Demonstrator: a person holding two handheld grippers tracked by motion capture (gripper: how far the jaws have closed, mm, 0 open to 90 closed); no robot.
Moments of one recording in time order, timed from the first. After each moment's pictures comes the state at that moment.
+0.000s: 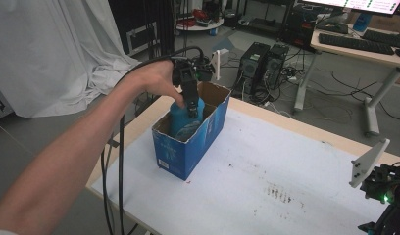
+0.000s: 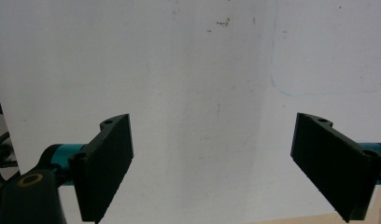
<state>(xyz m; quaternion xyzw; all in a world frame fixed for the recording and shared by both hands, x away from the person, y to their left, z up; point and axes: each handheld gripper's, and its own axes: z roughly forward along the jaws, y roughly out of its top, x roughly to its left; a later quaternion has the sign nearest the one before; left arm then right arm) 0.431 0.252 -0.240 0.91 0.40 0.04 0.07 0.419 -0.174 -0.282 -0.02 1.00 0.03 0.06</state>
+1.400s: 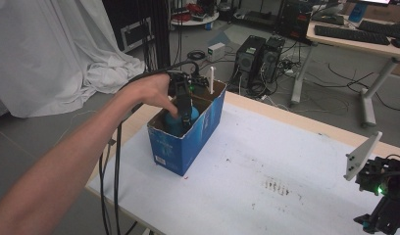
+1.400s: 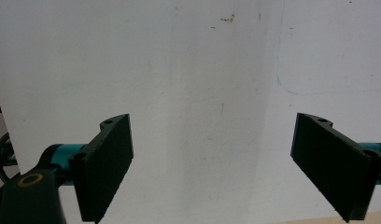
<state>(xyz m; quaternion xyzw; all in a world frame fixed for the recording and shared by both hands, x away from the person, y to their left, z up) 0.430 0.247 -0.278 0.92 0.38 0.03 0.05 0.420 -0.175 -0.289 -0.02 1.00 0.02 0.06</state>
